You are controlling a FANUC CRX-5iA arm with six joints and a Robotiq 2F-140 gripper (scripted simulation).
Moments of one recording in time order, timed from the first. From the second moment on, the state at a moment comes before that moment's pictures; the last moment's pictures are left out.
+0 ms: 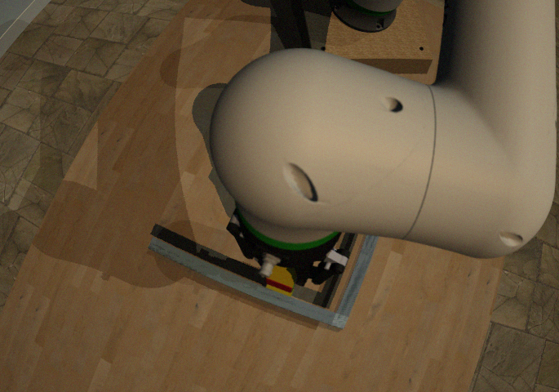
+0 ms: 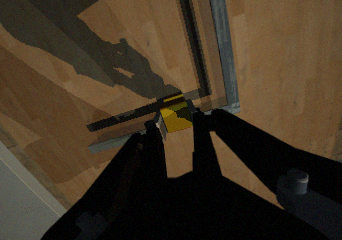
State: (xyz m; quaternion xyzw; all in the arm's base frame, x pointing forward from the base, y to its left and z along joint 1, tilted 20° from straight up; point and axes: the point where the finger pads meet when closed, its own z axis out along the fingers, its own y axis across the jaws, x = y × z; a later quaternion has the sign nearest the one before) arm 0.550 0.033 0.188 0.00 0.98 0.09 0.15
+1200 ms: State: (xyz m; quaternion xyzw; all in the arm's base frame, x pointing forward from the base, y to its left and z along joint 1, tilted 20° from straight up) arm 0.569 0.045 0.127 0.00 0.98 0.09 0.15
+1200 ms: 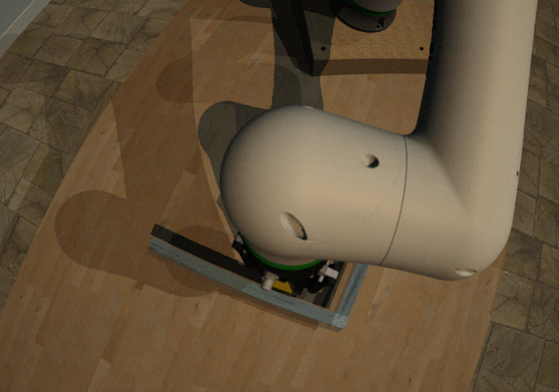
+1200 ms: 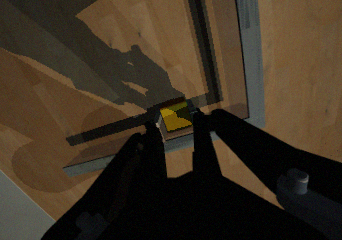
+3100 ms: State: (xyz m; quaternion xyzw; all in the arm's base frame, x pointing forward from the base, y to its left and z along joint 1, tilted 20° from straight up) arm 0.571 0.045 0.122 0.00 0.98 0.09 0.15
